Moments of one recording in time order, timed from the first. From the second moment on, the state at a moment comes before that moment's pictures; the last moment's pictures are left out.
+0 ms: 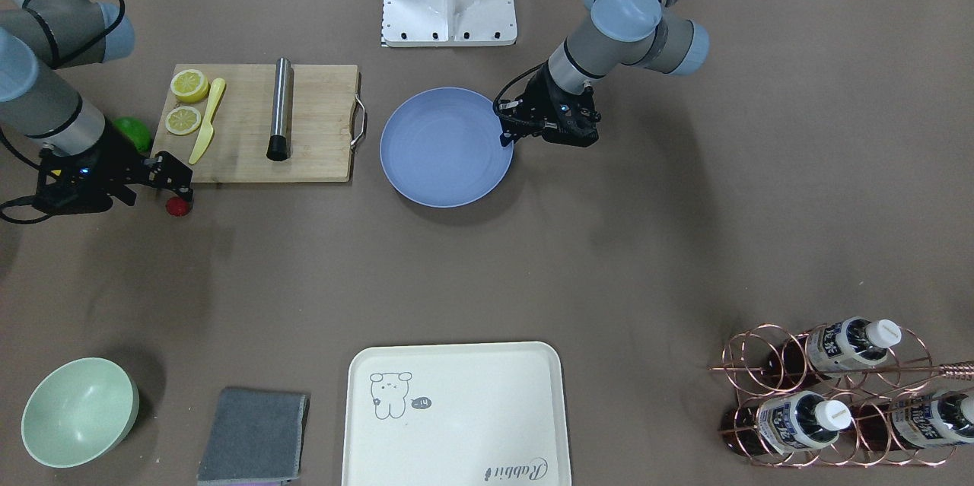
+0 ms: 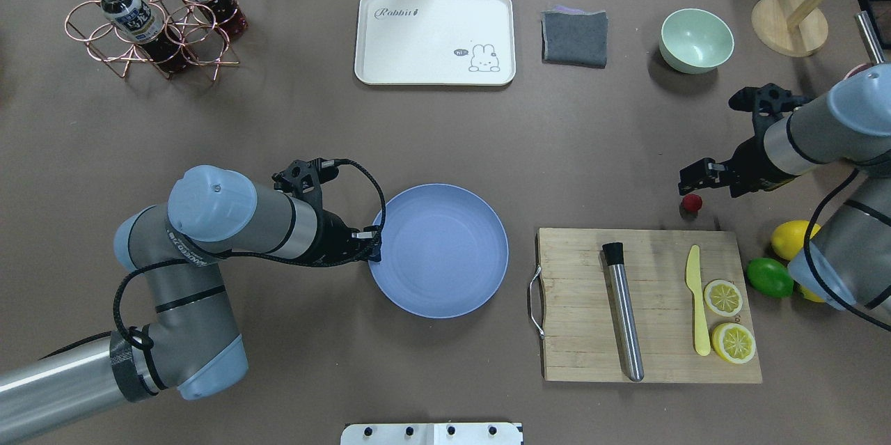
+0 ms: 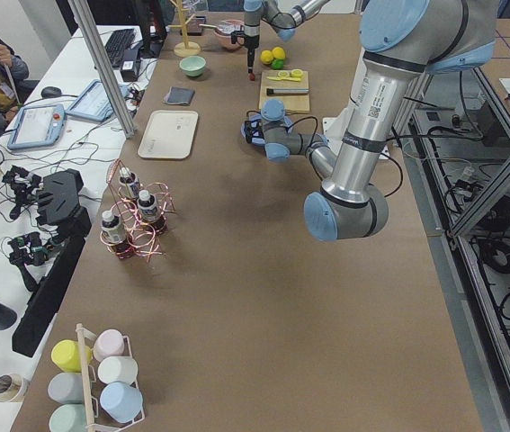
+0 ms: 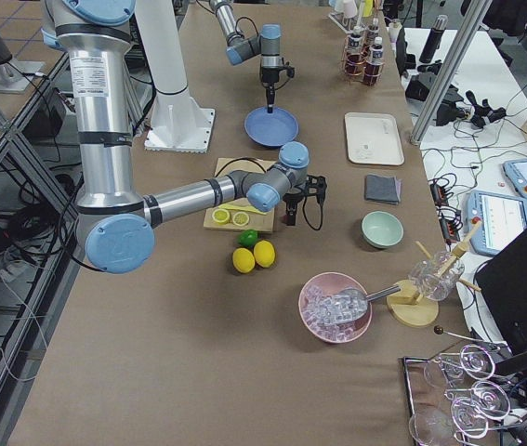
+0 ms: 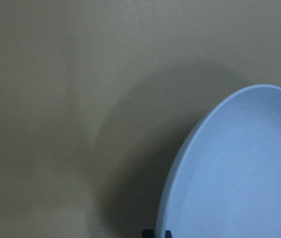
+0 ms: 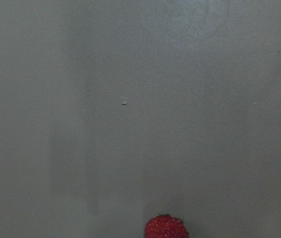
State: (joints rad) left arm -0.46 -2.02 -1.64 -2.28 -1.95 -1.54; right arm 0.83 -1.49 1.70 -1.07 2.12 0.98
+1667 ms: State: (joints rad) left arm -0.80 -1.83 -1.67 -2.28 -2.20 -1.21; right arm 0.62 -1.14 1.80 -1.37 2.02 1.29
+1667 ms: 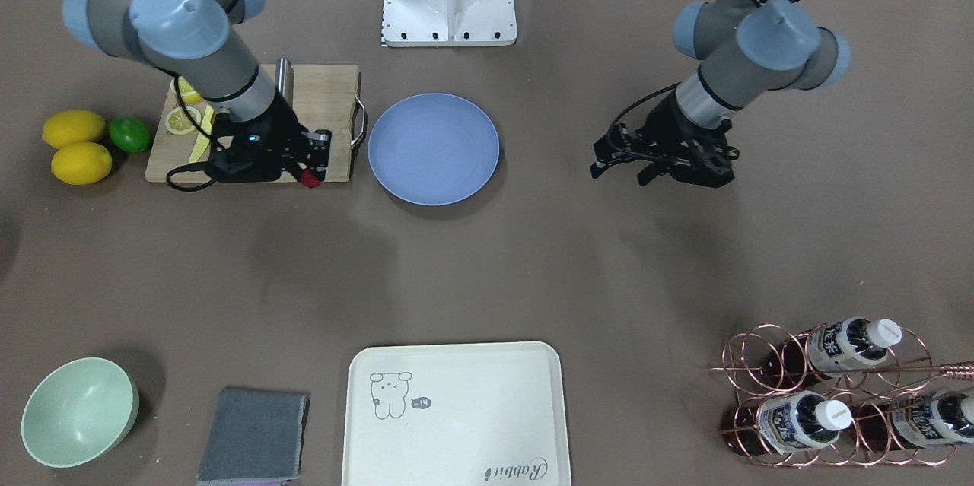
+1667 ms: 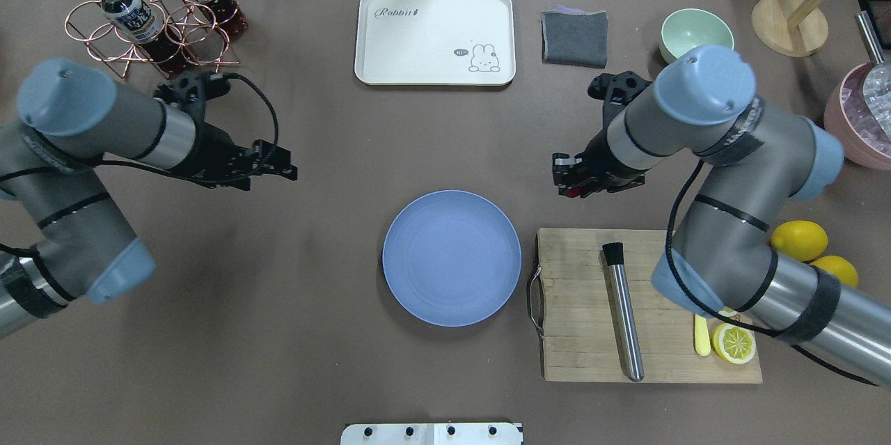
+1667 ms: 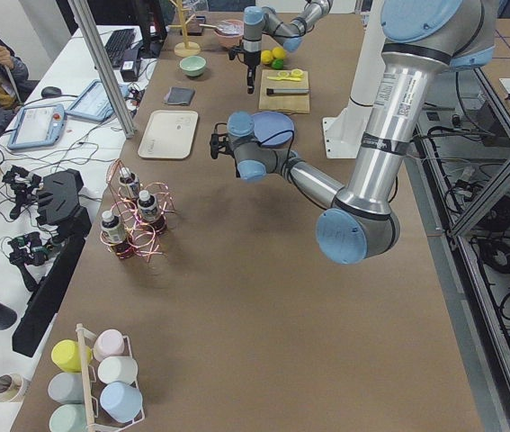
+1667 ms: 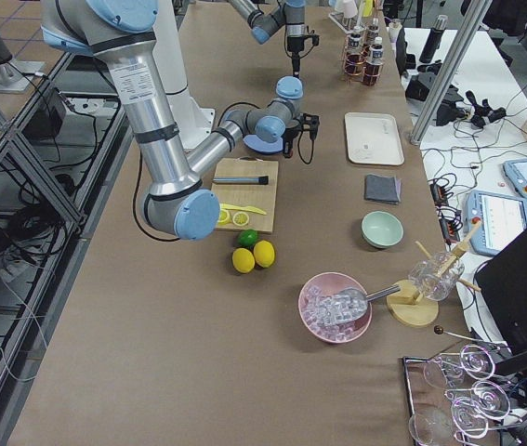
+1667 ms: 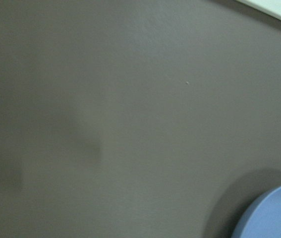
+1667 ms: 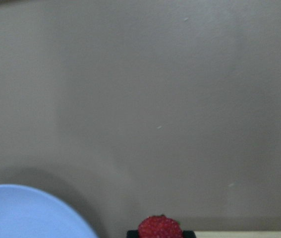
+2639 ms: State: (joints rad) left arm -0.94 -1.71 -1.68 -2.28 -2.31 -1.02; right arm 0.39 -0.96 1.67 -1.37 1.81 1.48
